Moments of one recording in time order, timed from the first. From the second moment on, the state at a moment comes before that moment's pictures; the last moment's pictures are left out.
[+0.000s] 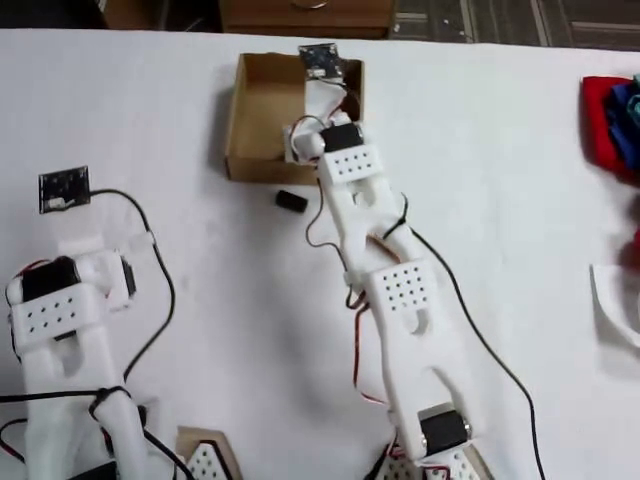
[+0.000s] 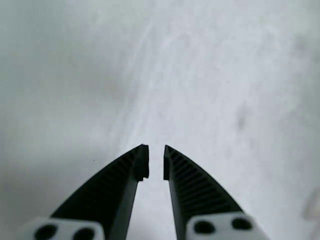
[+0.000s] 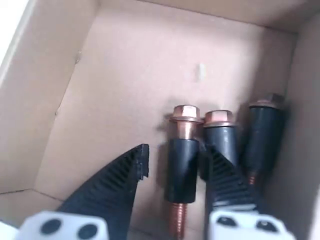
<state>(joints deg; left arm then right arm) -30.2 -36.7 51.2 64.8 -3.9 -21.2 69.8 -72.5 62.2 -5.4</state>
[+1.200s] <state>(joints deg) -30.3 -36.7 71.7 34.2 -4.0 -35.4 40.5 -44.2 98.5 26.9</state>
